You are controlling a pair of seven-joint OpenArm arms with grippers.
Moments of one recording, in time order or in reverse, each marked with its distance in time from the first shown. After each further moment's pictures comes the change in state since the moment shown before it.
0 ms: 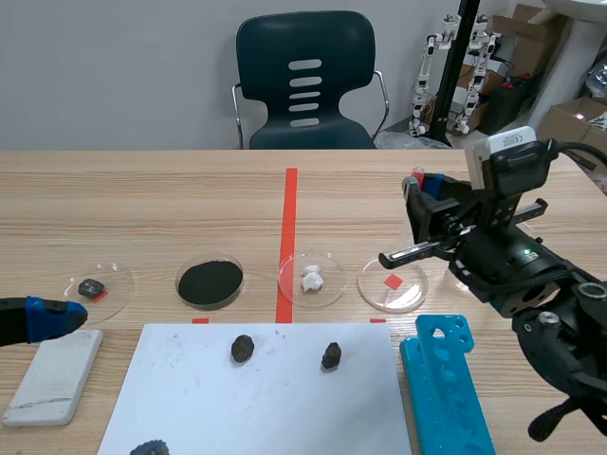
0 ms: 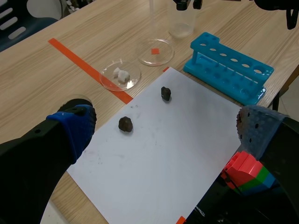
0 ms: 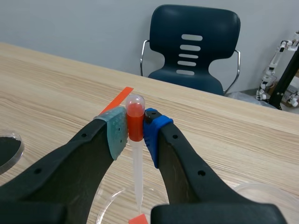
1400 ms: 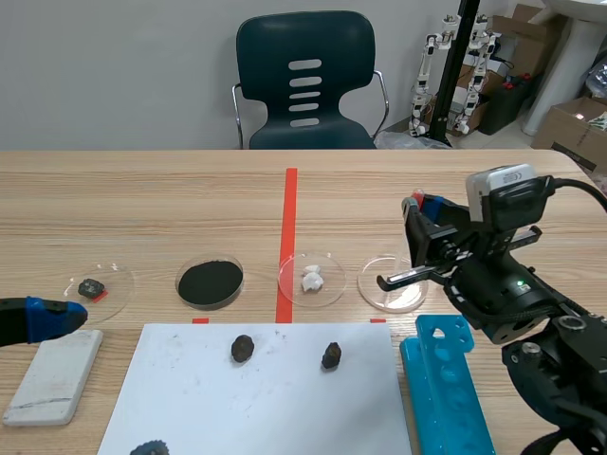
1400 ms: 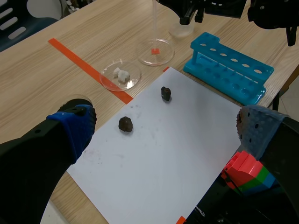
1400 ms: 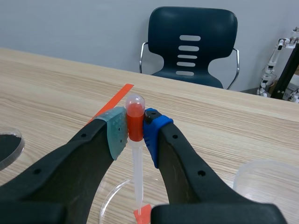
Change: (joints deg) left arm 0.0 0.0 0.0 0.0 0.0 0.0 0.0; right arm 0.2 -1.7 0.0 -6.9 -1.5 0.0 7.7
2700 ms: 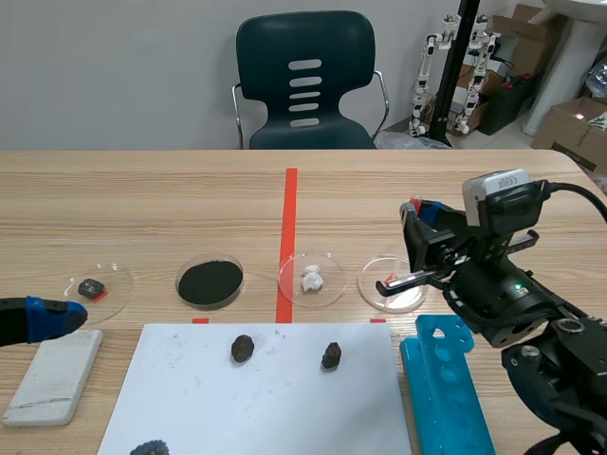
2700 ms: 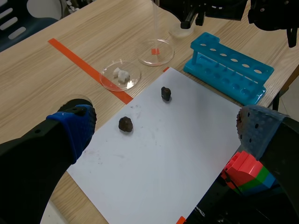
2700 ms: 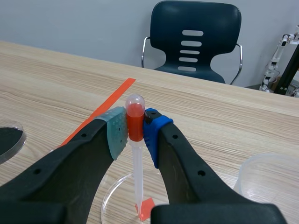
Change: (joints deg) left arm 0.0 0.0 0.0 0.0 0.0 0.0 0.0; right arm 0.0 0.0 -0.1 -0.6 -0.5 0.0 -0.4
